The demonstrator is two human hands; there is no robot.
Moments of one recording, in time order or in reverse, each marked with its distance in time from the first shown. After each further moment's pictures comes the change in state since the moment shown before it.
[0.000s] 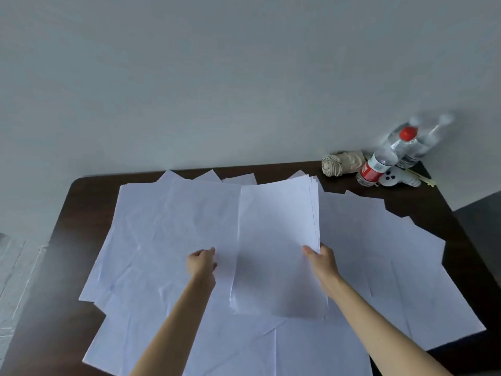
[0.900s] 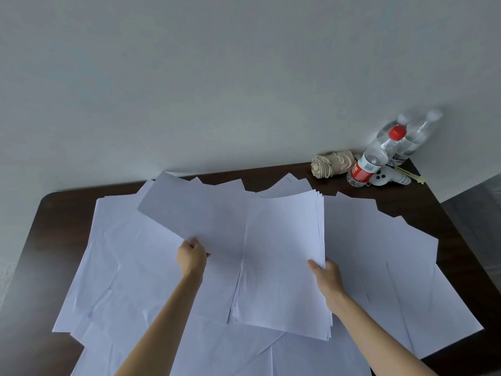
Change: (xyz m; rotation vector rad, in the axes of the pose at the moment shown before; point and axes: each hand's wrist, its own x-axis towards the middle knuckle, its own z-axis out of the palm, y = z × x) left_hand 0.039 0.022 0.032 0.326 0.064 0.299; right_hand 0.021 0.036 -0.020 0.042 0.102 0.087
